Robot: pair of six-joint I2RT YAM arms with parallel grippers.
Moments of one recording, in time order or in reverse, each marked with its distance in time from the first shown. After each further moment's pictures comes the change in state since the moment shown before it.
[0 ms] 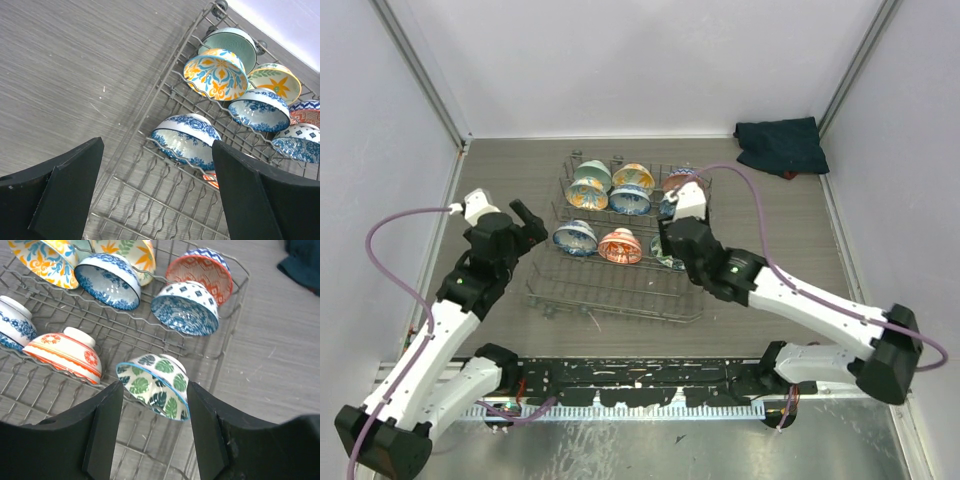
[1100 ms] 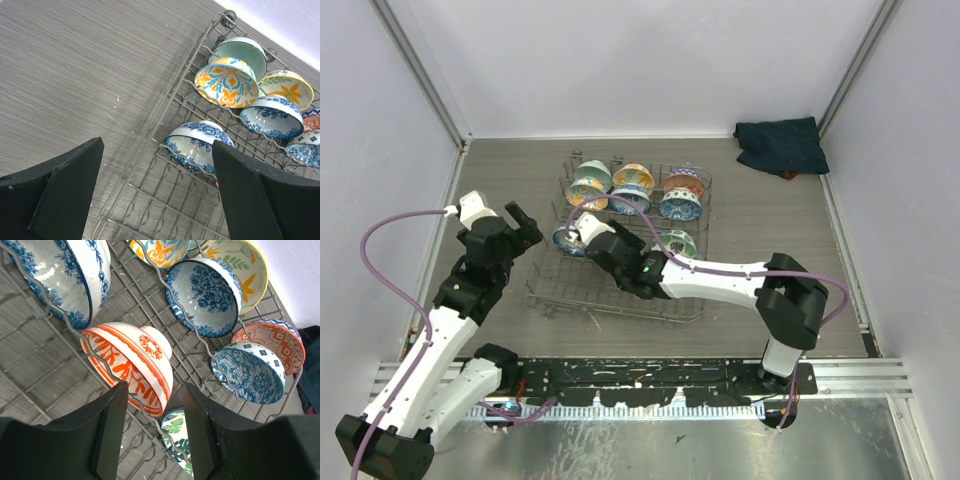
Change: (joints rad) left arm 0.025 -0.025 -0.024 0.036 -0.015 0.070; right arm 0.180 0.572 0.245 0.214 -0.011 -0.495
